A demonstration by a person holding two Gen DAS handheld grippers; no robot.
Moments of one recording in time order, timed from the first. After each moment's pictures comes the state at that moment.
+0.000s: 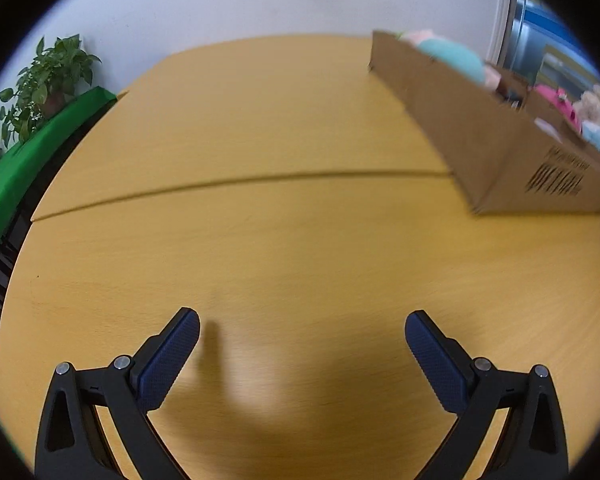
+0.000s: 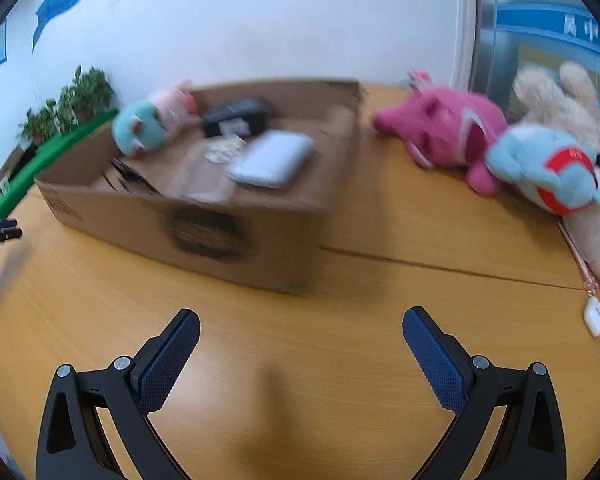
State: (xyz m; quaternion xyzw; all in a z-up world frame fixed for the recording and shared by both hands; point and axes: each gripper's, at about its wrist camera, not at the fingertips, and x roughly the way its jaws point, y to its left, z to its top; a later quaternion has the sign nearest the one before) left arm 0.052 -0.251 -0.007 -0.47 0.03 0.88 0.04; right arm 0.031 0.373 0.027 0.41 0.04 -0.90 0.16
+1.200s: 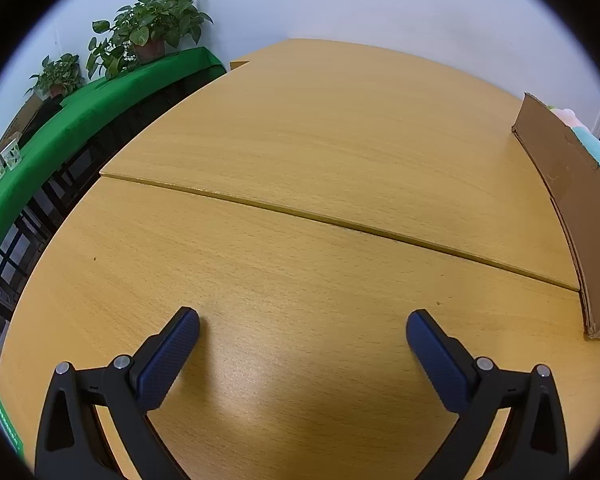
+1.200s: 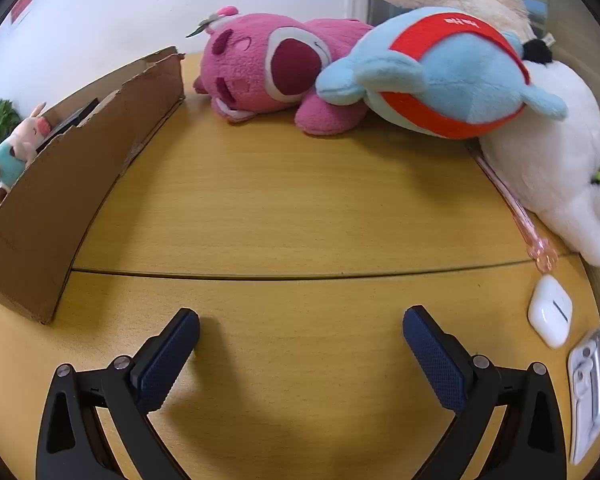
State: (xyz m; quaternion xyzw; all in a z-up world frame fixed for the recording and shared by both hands) left arm 0.036 -0.347 0.005 -0.45 -0.07 0.88 -0.13; right arm -0.044 0.487 -0.005 0.46 0.00 -0.89 0.00
